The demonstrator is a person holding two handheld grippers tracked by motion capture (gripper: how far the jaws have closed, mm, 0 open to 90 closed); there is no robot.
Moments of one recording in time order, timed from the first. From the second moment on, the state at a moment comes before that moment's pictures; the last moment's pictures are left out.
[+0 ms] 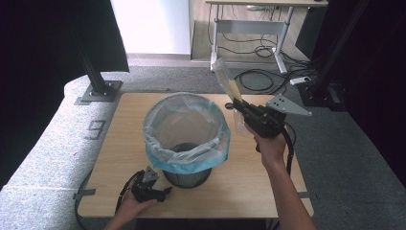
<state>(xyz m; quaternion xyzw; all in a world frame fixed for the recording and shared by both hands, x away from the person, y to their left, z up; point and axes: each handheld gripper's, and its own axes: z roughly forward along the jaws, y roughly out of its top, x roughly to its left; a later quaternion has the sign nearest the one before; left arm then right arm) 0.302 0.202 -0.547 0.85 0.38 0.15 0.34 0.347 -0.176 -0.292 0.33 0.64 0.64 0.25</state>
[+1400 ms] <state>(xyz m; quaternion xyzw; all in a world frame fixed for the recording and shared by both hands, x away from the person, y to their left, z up) 0.301 0.203 -0.547 0.85 0.38 0.15 0.34 0.375 -0.096 -0.271 0.30 0.66 0.65 0.23</state>
